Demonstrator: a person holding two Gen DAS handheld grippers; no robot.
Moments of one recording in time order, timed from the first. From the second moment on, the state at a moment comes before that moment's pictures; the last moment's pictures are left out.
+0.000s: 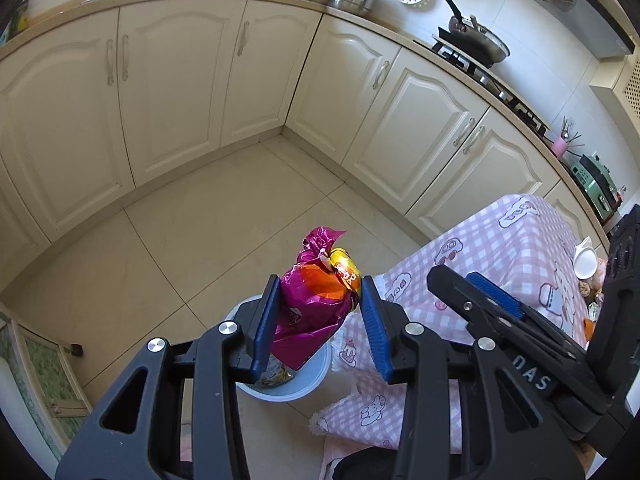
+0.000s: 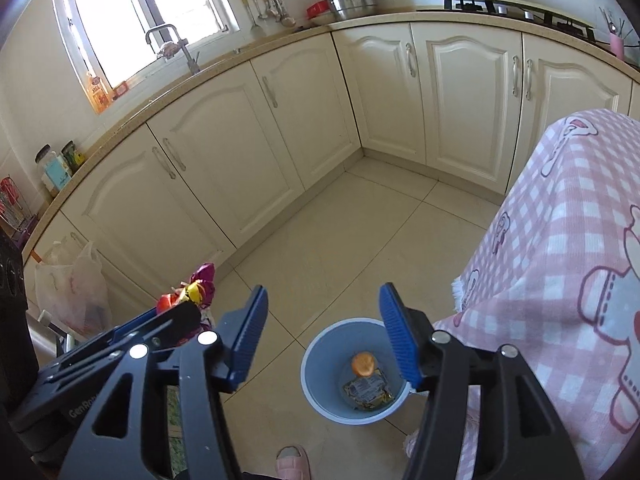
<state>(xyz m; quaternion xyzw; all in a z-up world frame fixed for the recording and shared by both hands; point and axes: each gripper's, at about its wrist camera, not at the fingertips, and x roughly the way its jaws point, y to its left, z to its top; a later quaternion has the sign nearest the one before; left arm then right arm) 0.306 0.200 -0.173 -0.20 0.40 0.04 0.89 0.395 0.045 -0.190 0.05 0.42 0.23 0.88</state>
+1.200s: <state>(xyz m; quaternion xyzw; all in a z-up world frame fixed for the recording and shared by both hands) 0.298 0.126 -0.112 -0.15 0.36 0.00 0.92 0.355 -0.067 -0.117 0.07 0.32 0.15 0.93</state>
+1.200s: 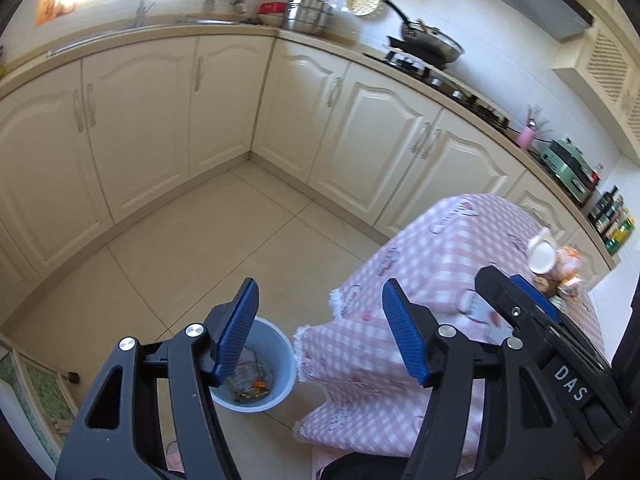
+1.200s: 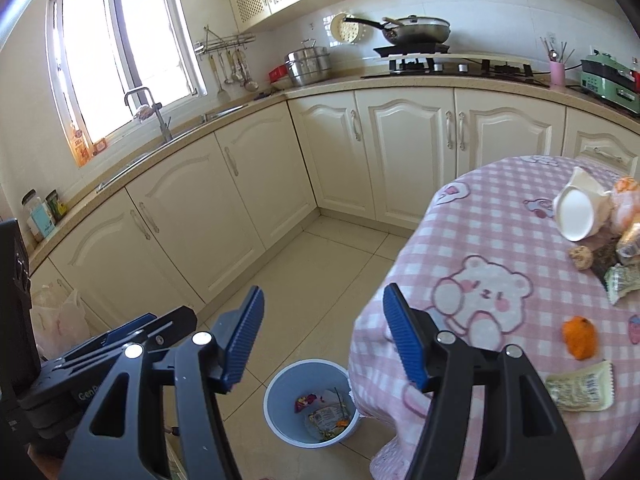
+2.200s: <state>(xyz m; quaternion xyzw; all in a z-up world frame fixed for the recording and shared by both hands) 0.291 -0.111 -0.126 -0.04 0.44 -0.16 0.88 0.275 -0.309 -0.136 0.16 0.33 -0.01 0.93</state>
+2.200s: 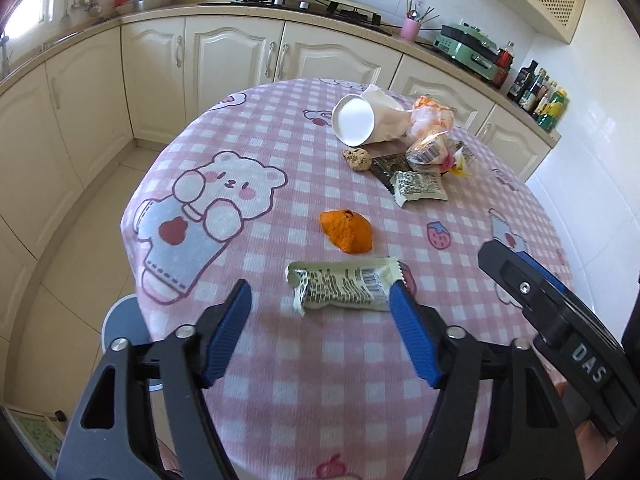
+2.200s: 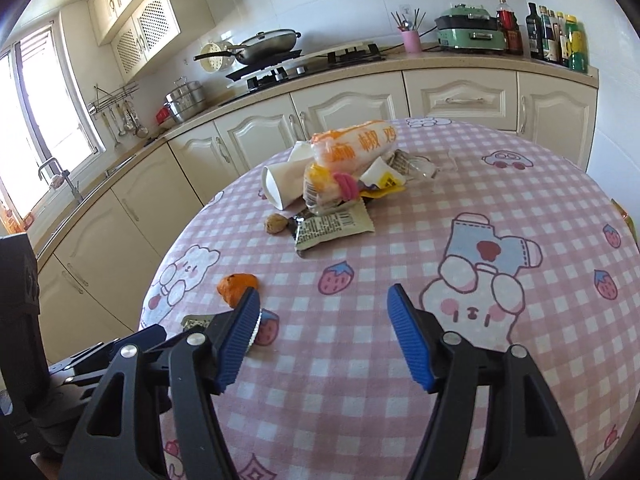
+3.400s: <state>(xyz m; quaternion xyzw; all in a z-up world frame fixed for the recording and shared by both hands) 0.298 0.006 -0.097 -0.13 0.36 -0.11 0.92 0.362 -0.203 -0.157 0.03 0.42 0.04 0.90</state>
